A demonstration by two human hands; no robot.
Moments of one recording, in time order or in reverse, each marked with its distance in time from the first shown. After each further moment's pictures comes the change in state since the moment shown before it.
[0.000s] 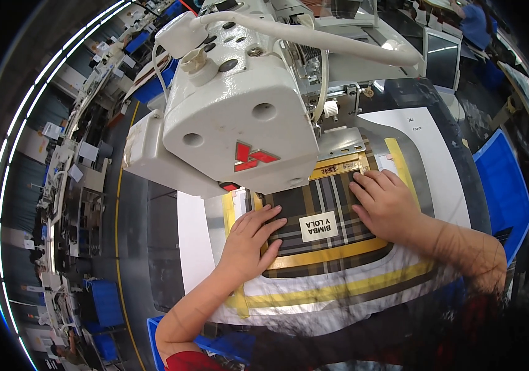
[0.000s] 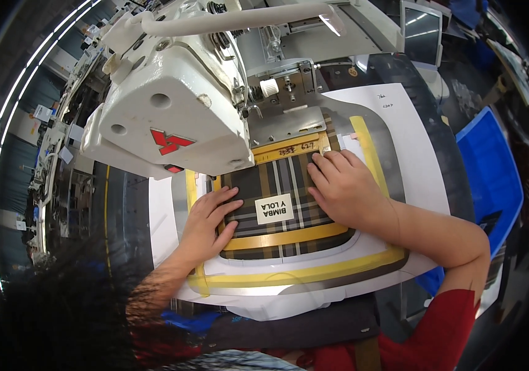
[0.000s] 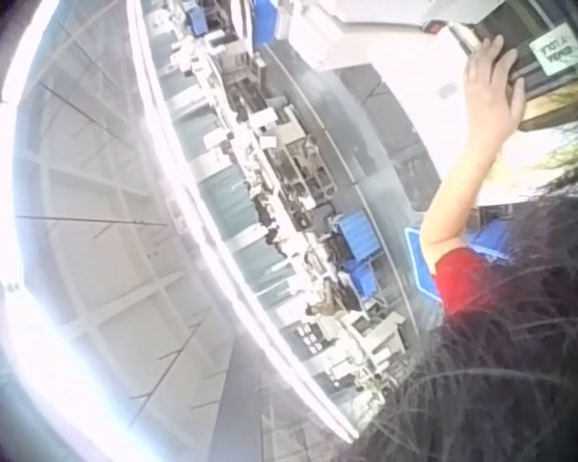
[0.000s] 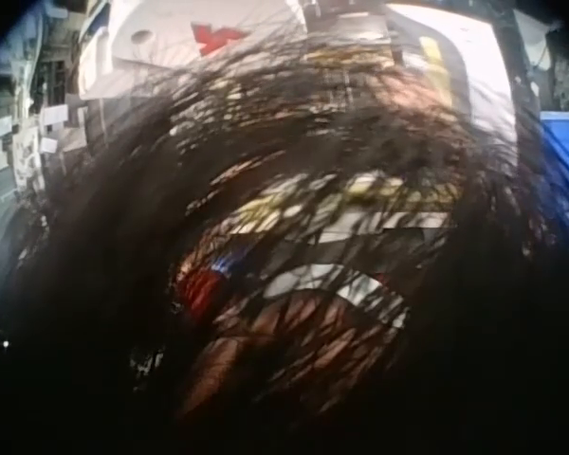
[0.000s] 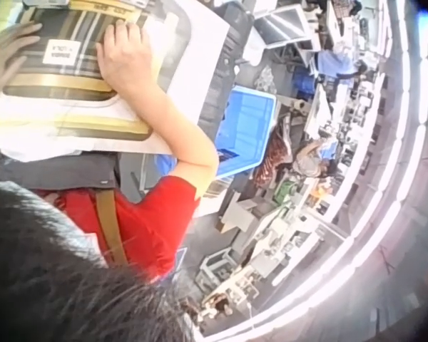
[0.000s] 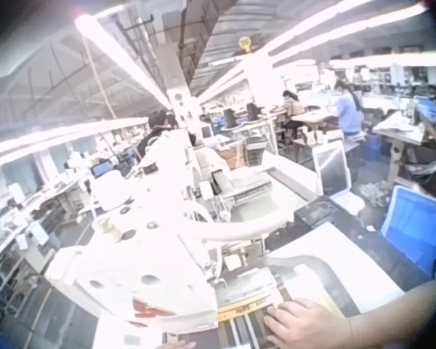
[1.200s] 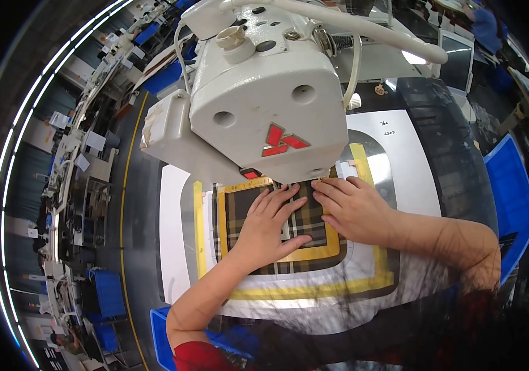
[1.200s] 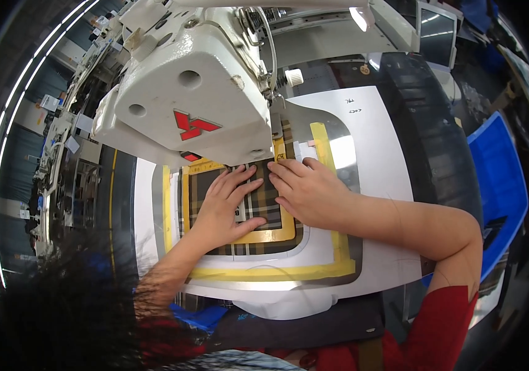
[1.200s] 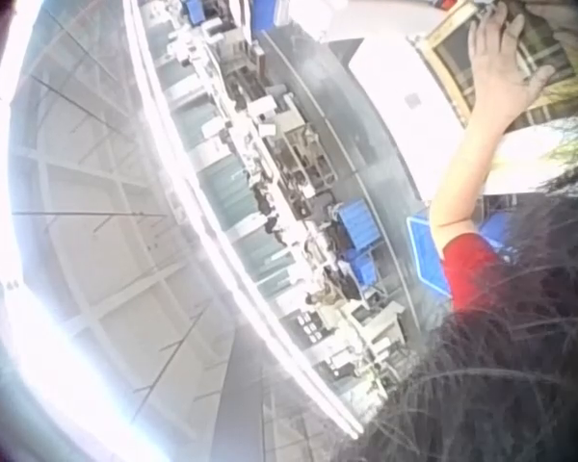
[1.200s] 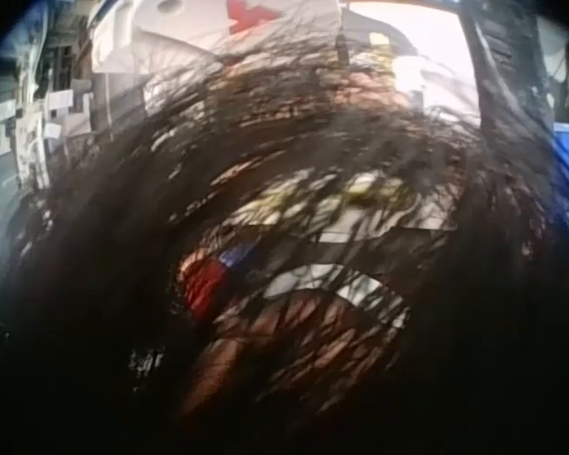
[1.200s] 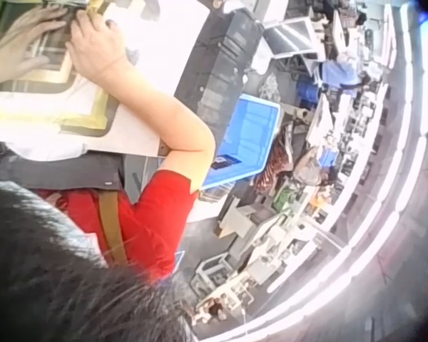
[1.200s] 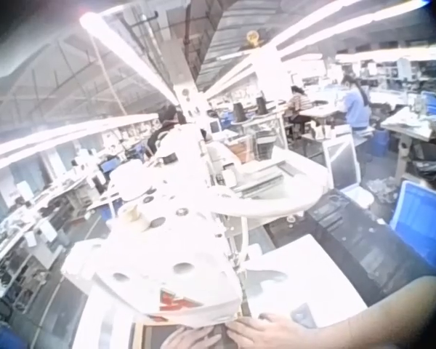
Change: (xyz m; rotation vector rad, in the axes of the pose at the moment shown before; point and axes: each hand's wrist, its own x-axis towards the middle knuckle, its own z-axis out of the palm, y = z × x) left_hand 0.077 0.047 0.060 0.101 -0.002 0.034; right_hand -0.018 0.041 0.023 0.141 -0.060 -0.180
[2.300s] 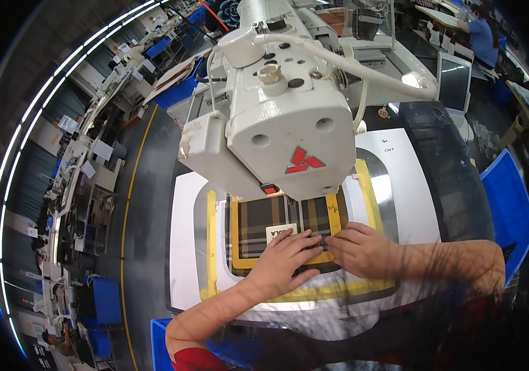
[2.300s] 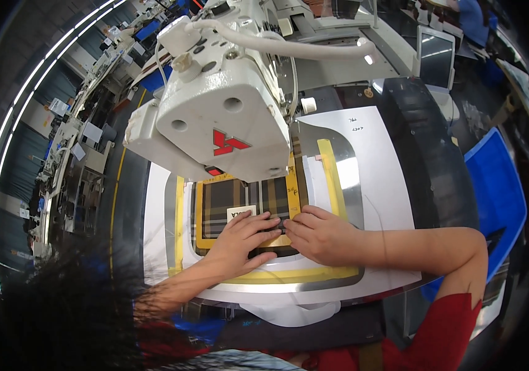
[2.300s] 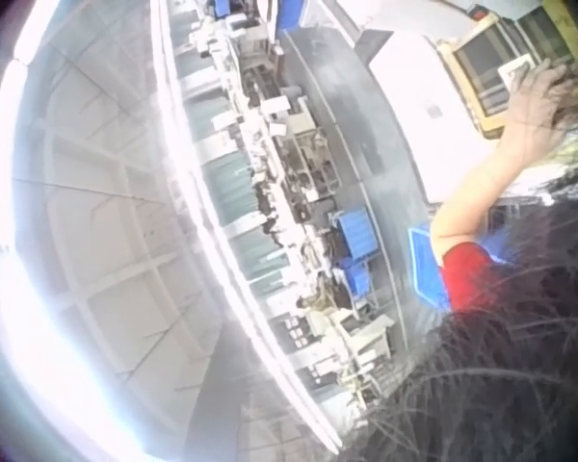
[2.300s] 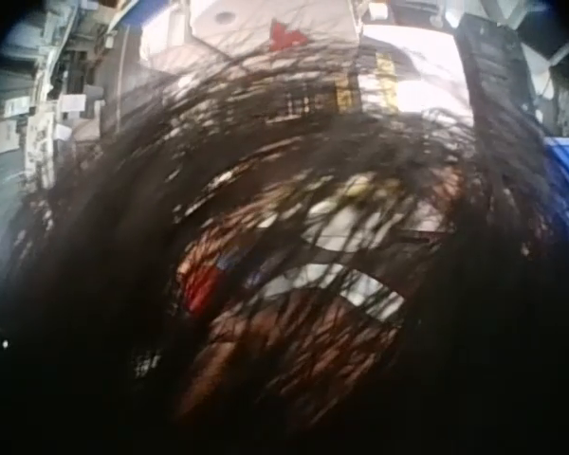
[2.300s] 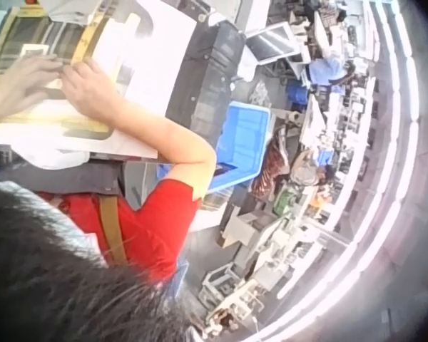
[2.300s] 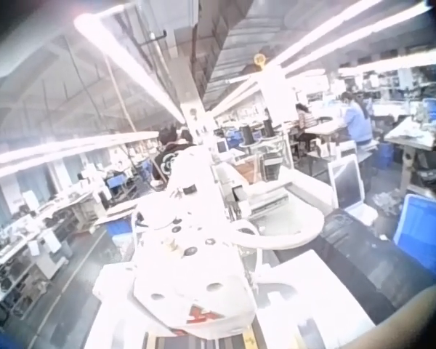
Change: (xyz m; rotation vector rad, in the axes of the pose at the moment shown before) left_hand -0.037 0.021 -0.006 -0.111 -0.152 0.087; right_hand -0.024 -0.032 -0.002 0.039 -0.007 -0.293
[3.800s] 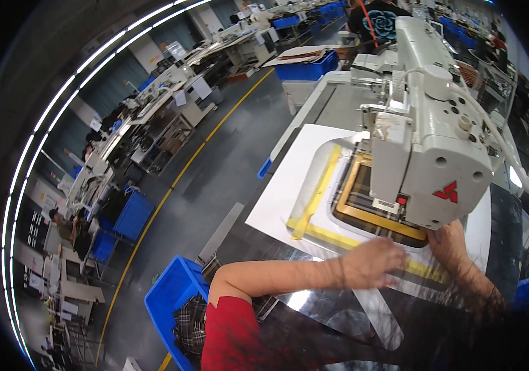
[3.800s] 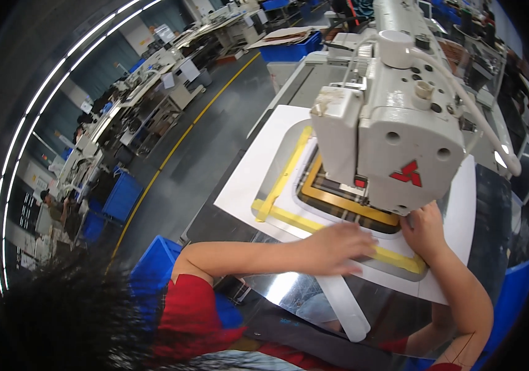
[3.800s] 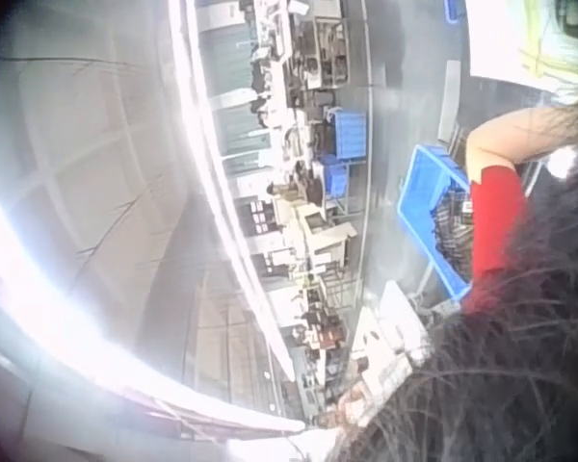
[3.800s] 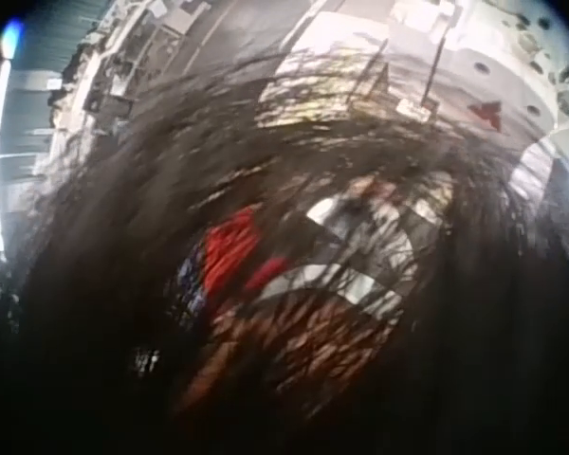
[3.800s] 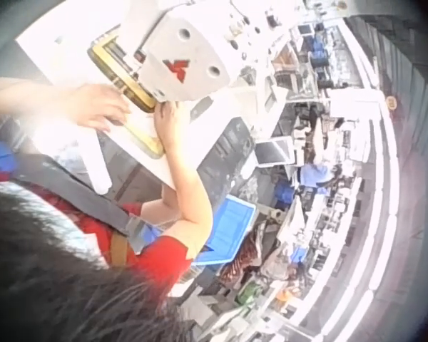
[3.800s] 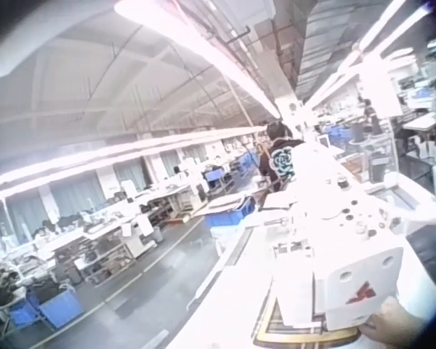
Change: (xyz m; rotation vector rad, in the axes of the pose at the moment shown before) left_hand -0.051 0.000 0.029 -0.049 0.082 0.119; right_hand 0.028 0.018 0.027 0.088 0.225 0.375
